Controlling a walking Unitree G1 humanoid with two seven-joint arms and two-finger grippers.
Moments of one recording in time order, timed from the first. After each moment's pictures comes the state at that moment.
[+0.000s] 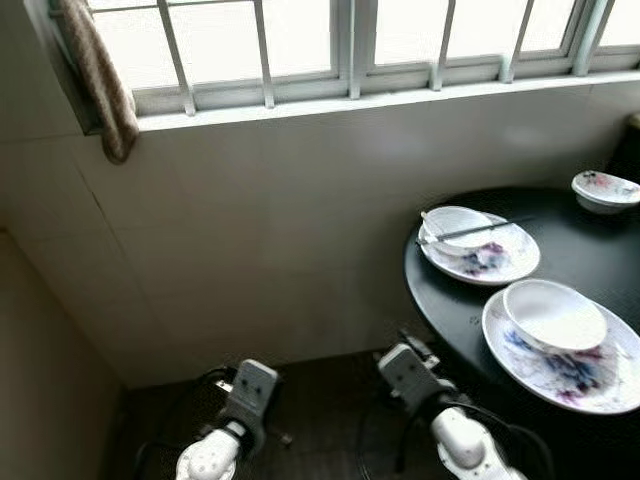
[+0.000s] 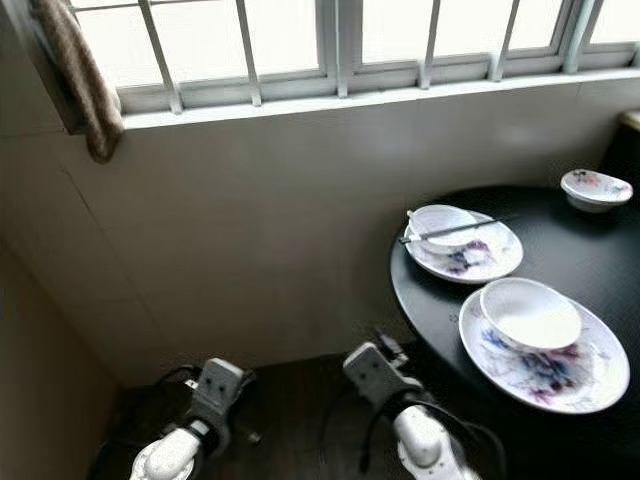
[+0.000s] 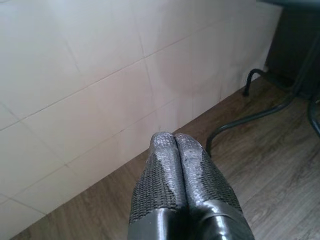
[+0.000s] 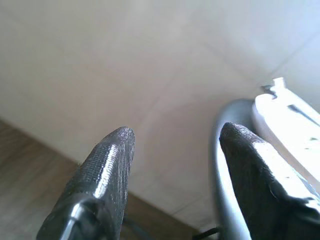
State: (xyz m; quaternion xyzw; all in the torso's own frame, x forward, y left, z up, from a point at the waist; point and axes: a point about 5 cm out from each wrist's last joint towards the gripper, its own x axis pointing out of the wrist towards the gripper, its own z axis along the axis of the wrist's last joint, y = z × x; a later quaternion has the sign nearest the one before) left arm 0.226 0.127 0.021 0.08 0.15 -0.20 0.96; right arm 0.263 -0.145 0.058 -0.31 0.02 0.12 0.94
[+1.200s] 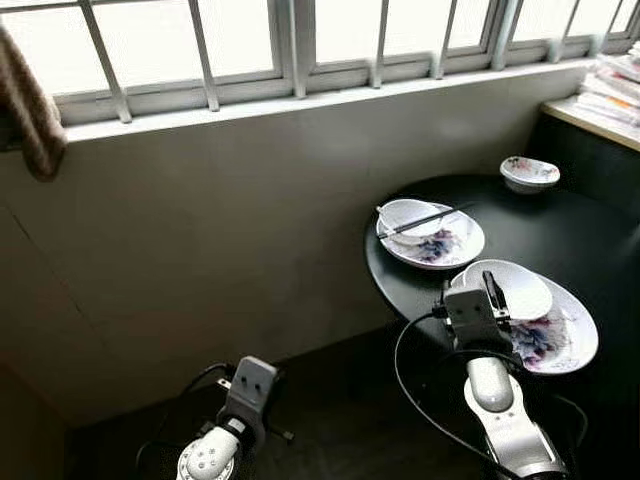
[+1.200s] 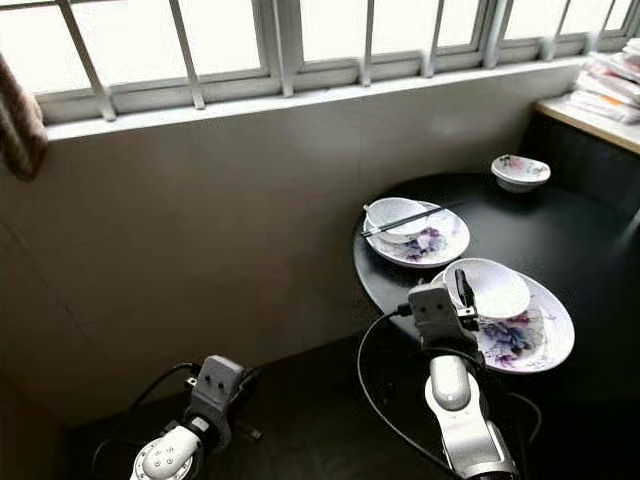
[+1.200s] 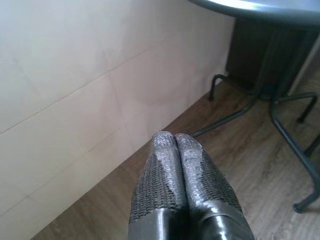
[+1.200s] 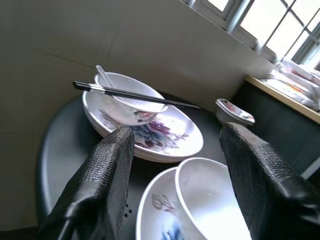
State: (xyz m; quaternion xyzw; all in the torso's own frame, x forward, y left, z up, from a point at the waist) left arm 0.229 0.131 0.023 0.07 0.15 -0.20 0.97; right arm 0.301 -0.184 0.105 -0.22 -0.04 -0.08 0.97
